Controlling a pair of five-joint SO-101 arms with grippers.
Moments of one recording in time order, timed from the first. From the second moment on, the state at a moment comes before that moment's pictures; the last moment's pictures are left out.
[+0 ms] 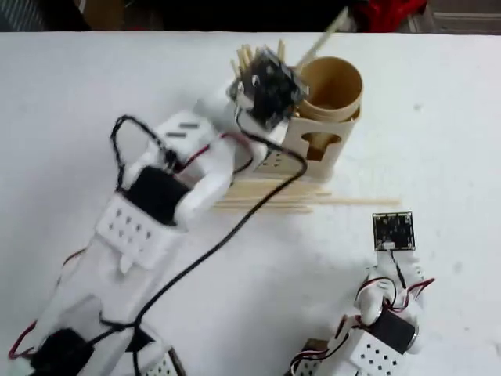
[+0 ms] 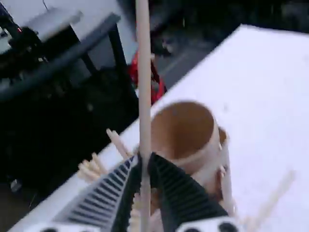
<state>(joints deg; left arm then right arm) 29.4 -25.2 7.3 46.9 -17.0 29.5 -102.9 96.4 66.2 35.6</state>
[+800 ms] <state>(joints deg) 22.0 3.4 -9.2 30.7 -5.4 29.5 -102.9 96.4 66.2 35.6</state>
